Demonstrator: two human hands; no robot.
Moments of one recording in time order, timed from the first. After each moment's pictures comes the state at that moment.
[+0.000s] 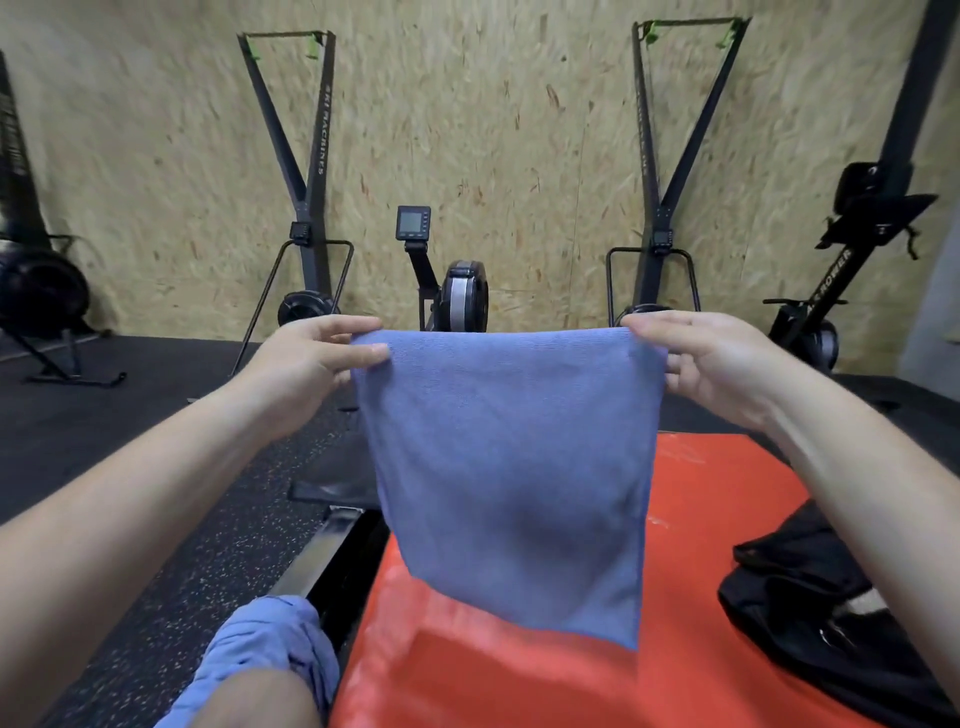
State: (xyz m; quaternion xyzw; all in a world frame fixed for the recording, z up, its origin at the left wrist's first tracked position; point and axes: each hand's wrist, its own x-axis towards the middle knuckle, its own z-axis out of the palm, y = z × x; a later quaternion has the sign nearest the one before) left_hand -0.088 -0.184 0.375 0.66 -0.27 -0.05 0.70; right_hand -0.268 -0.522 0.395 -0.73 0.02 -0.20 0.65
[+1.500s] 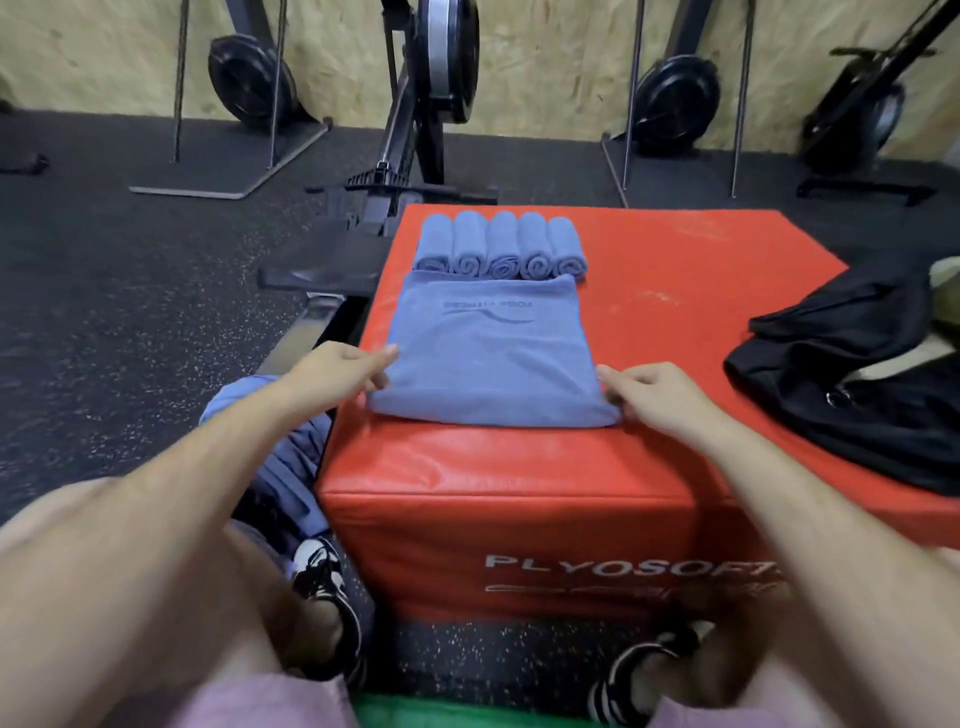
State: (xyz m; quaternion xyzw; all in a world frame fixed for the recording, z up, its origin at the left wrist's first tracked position) left_hand -0.066 -0.201 0.088 0.89 -0.20 -0.15 0.39; right_hand -0.262 -0.539 0.073 -0.89 0.23 -0.07 0.38
